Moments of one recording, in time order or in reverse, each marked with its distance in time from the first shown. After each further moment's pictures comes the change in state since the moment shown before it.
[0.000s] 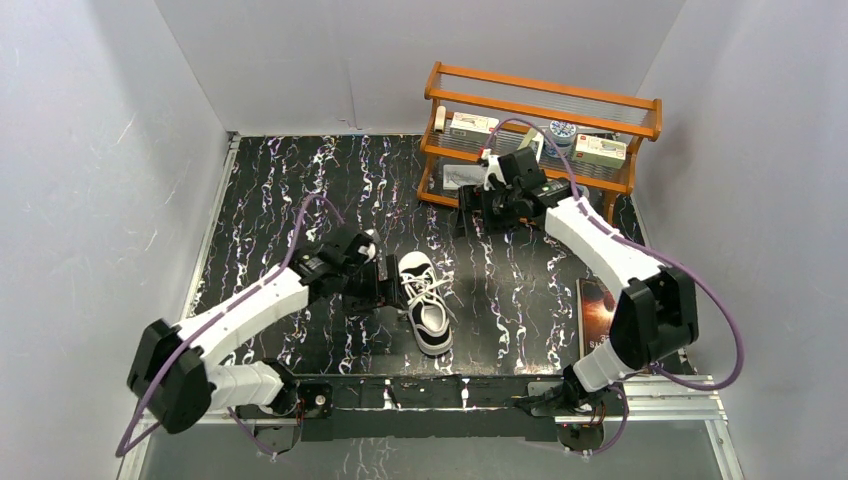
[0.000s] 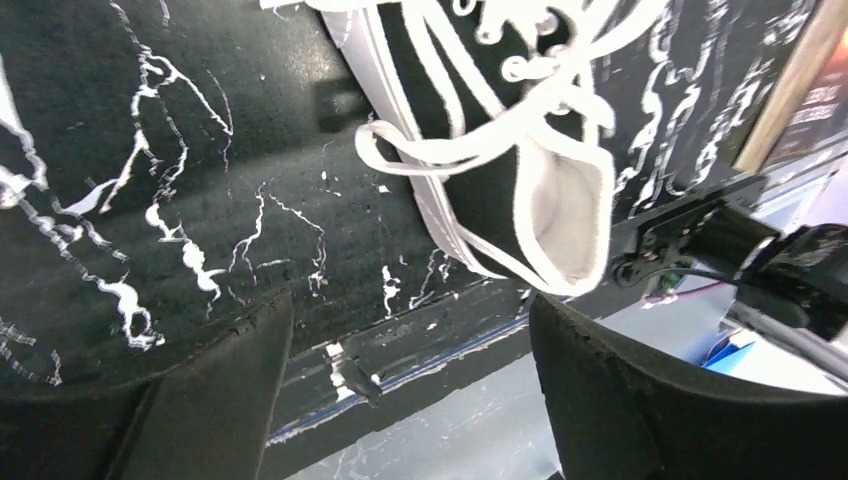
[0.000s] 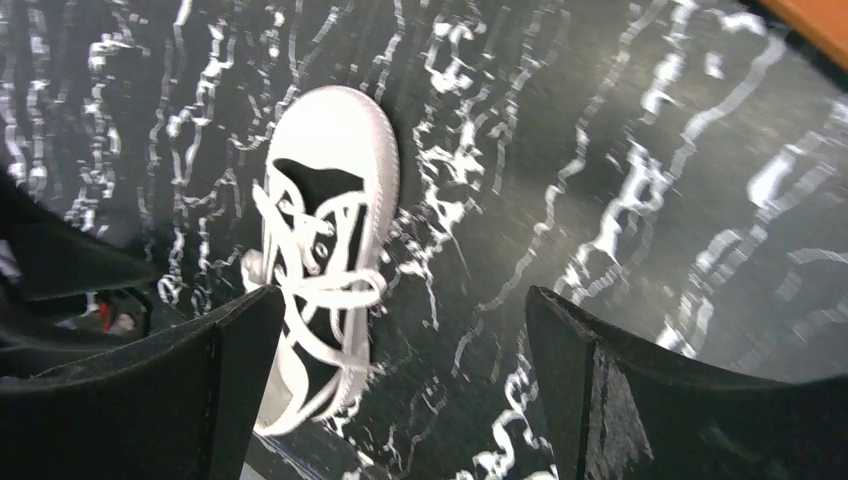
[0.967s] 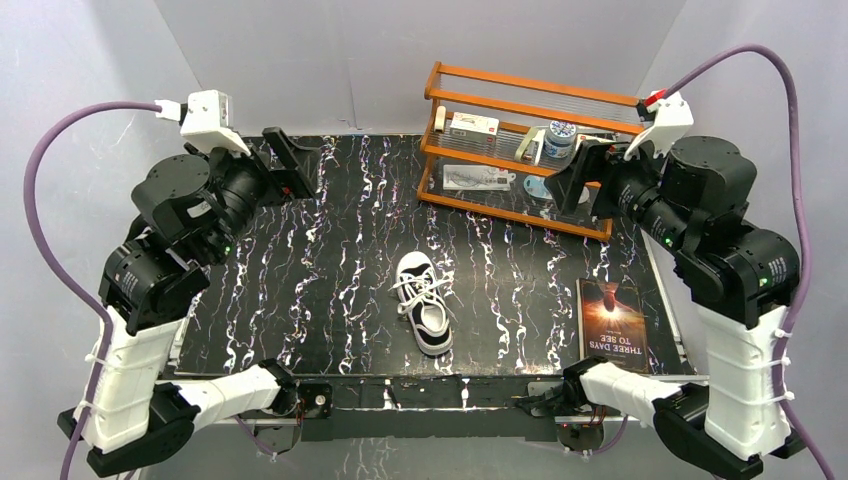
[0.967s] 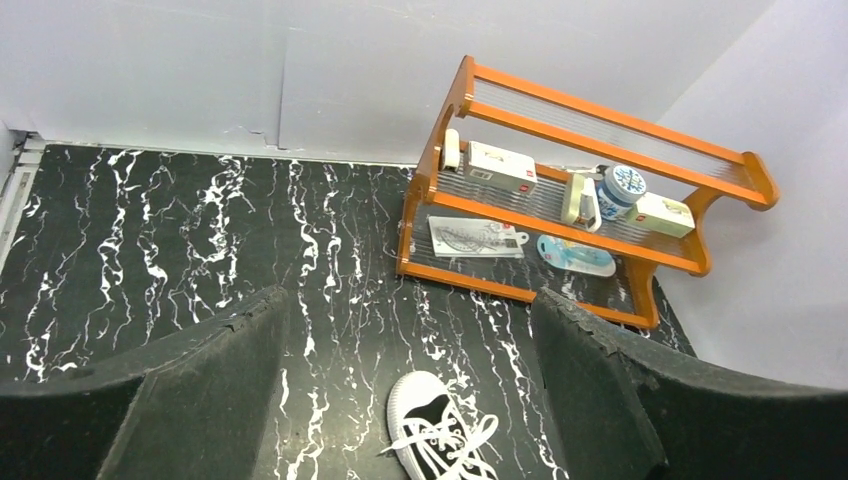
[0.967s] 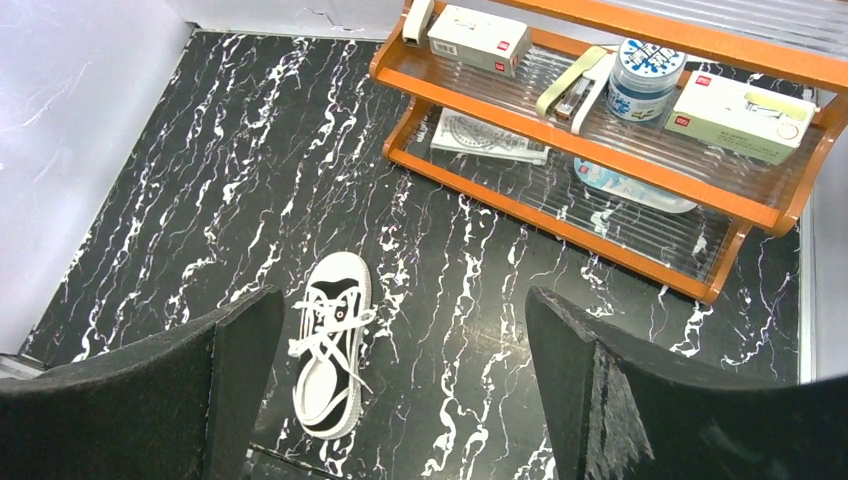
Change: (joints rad) left arm 0.016 -0.220 1.015 -0.232 -0.716 0.439; right arm 0.002 -0.459 0.723 -0.586 0.462 -0.018
